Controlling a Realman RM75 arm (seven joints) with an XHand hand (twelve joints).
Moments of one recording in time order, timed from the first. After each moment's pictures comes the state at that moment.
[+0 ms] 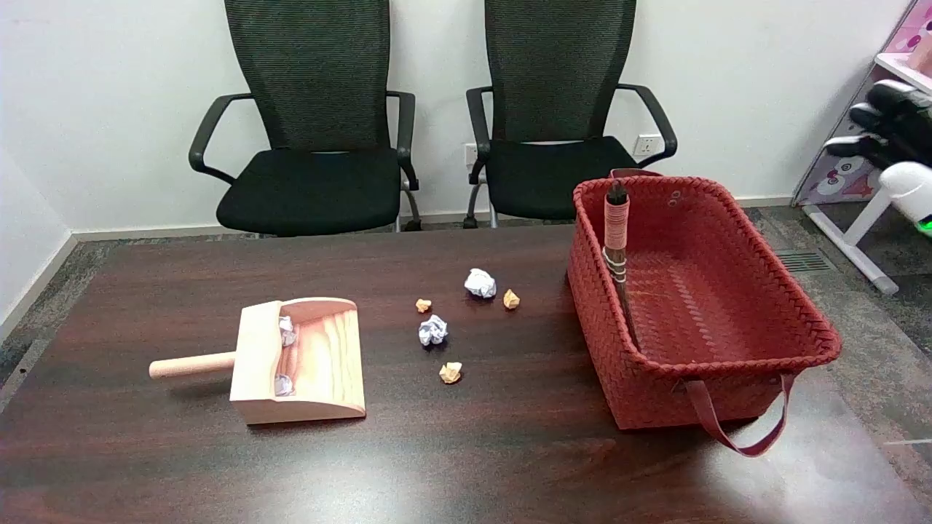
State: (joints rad) arm -0.48 -0.49 1.31 -0.98 1.23 -1.54 -1.54
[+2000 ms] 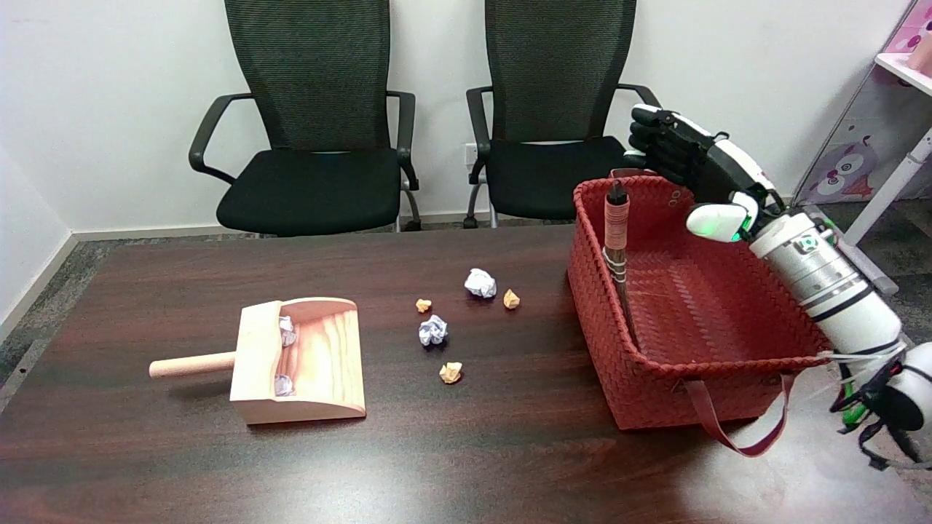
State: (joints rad) arm -0.19 -0.48 1.21 -1.32 0.91 -0.96 -1.69
